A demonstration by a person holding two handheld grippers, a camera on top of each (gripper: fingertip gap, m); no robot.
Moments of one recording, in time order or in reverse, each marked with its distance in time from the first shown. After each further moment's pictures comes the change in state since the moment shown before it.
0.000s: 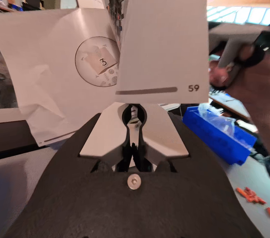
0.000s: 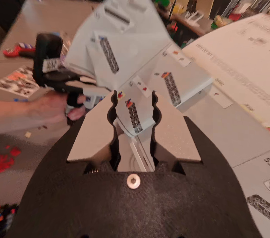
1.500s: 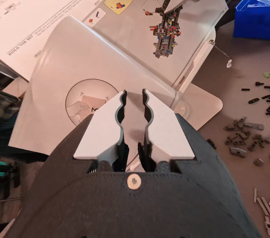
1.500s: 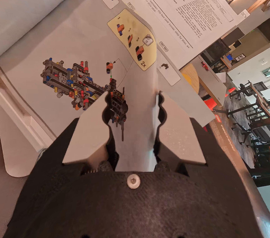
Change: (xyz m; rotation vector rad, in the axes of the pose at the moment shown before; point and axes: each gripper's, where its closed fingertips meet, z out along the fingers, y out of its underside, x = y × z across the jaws) left arm 0.015 0.005 0.059 -0.478 0.011 0.781; right arm 0.168 0.116 -0.077 -0.231 0.476 -0.223
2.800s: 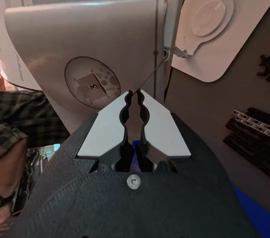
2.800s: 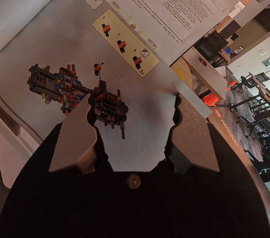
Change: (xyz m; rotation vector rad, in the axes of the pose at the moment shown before) left arm -0.011 0.066 -0.020 -0.390 -0.085 0.674; right arm 0.012 0.003 0.005 0.009 0.028 0.070
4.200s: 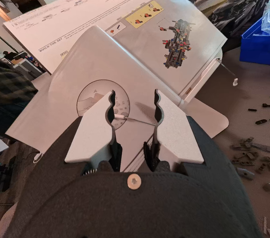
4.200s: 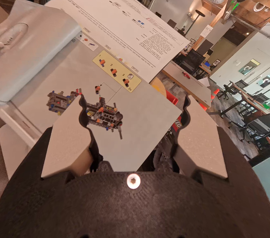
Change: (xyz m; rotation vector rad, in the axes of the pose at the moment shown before) left arm -0.047 -0.052 -0.015 0.486 -0.035 -0.774; right arm 0.013 -0.039 -0.050 0.153 0.107 0.059
